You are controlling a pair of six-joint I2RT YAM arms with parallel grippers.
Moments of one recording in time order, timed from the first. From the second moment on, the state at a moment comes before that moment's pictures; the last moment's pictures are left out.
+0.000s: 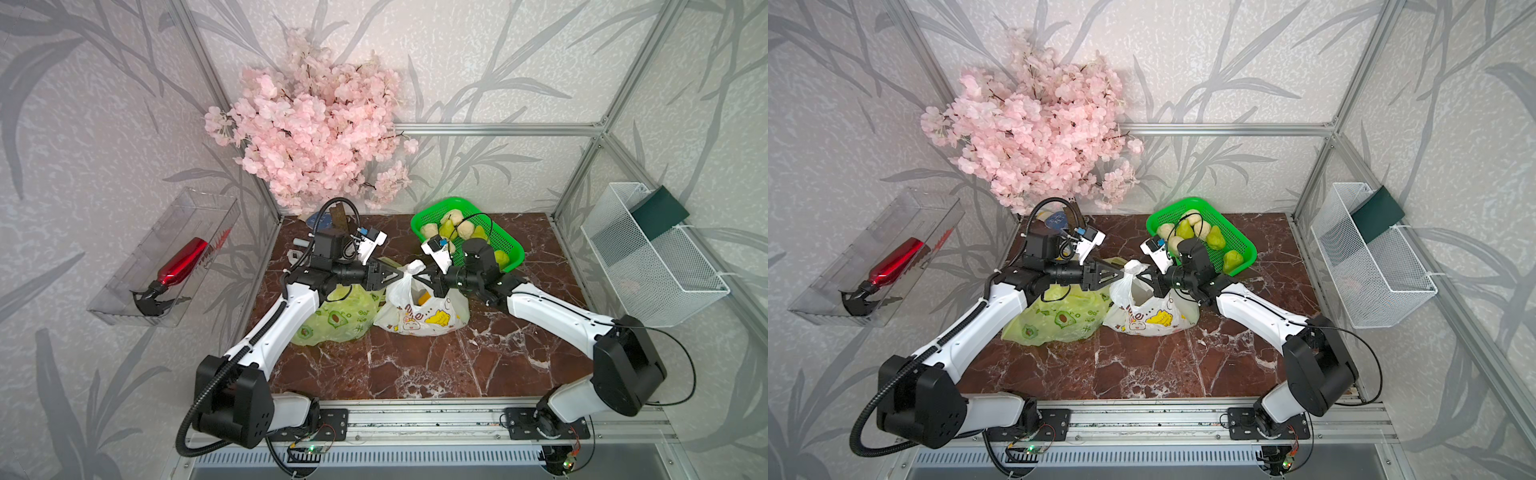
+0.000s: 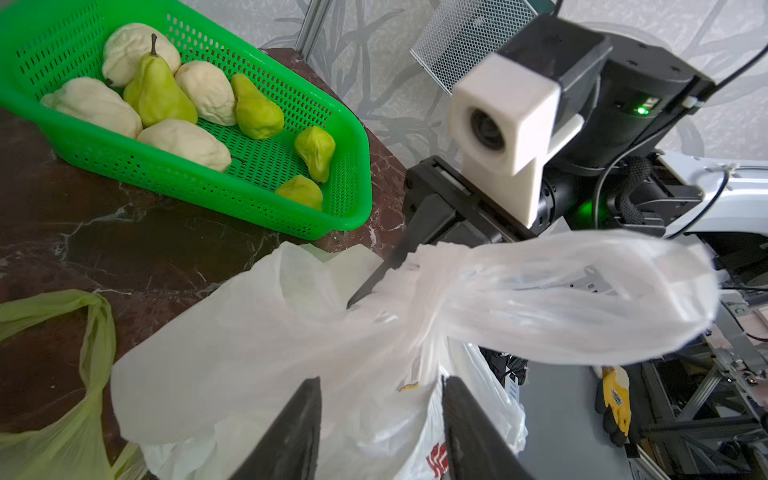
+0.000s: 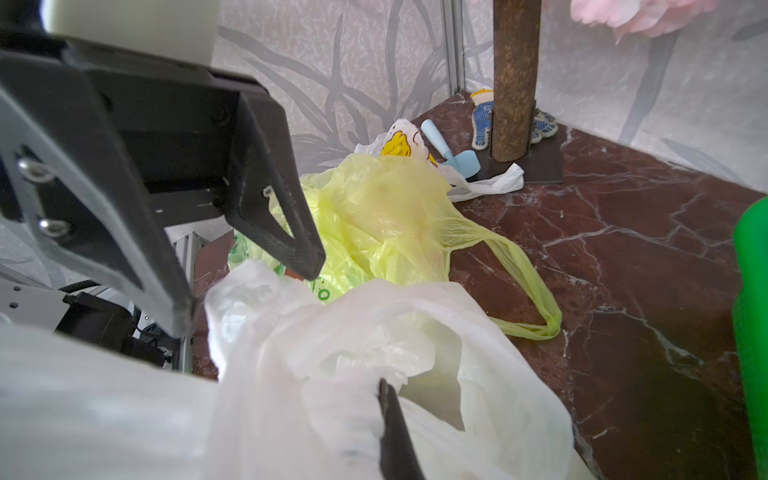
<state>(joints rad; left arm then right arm) -0.26 1.33 1.02 -0.28 0.98 -0.14 0.60 1.50 1.01 0.10 -0.56 0.08</state>
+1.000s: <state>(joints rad) -0.25 1.12 0.99 -0.25 0.89 -0.25 0.54 1.69 0.75 1.24 -0.67 0.61</state>
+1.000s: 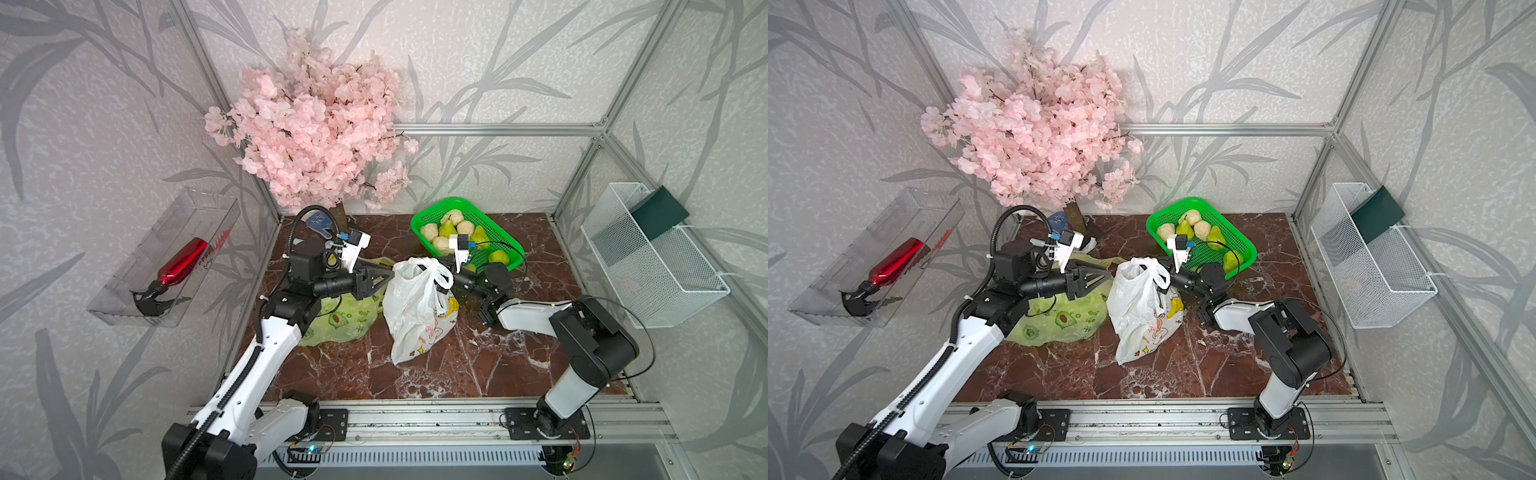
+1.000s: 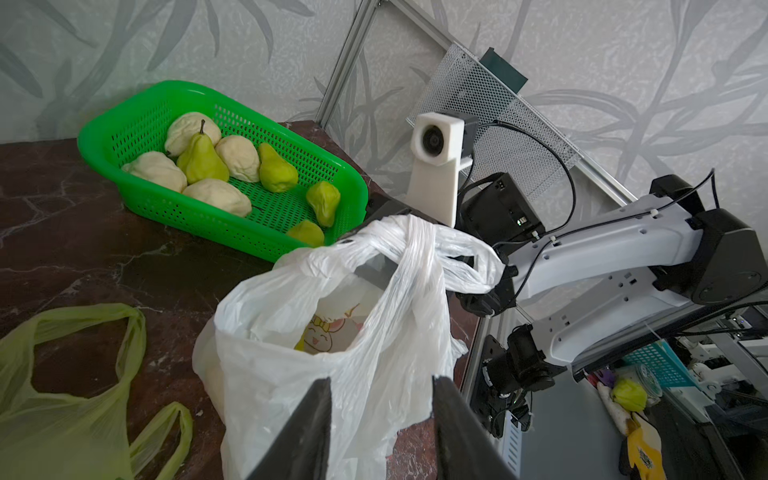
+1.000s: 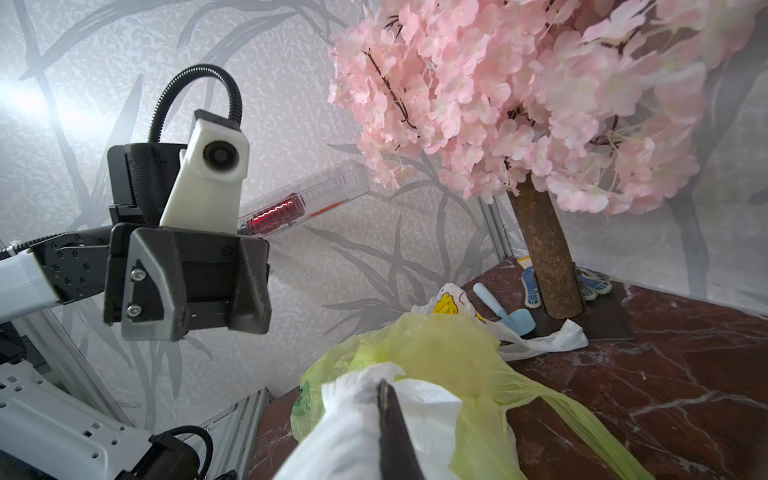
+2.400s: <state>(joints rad) -0.26 1.40 1.14 -0.19 0.82 -0.34 0.51 1.28 0.78 0.32 -0.50 0.56</state>
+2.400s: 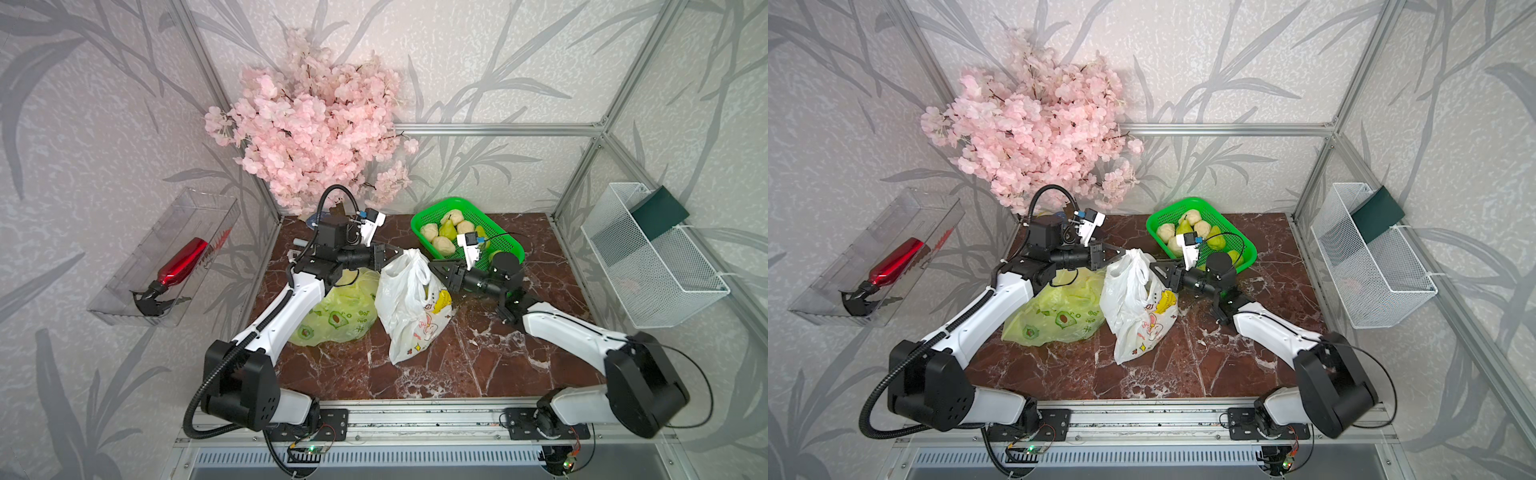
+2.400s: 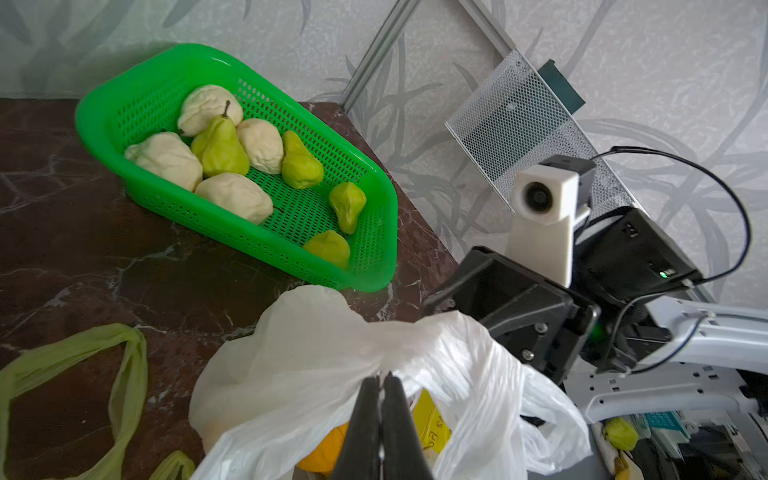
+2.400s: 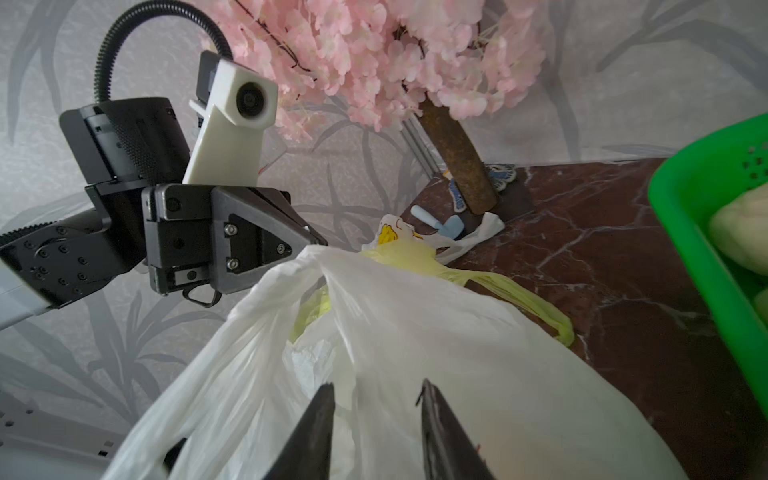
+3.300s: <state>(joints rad) -0.27 1.37 1.11 -0.19 0.80 -0.38 0.76 1.37 1.29 -0.55 -0.12 0.46</state>
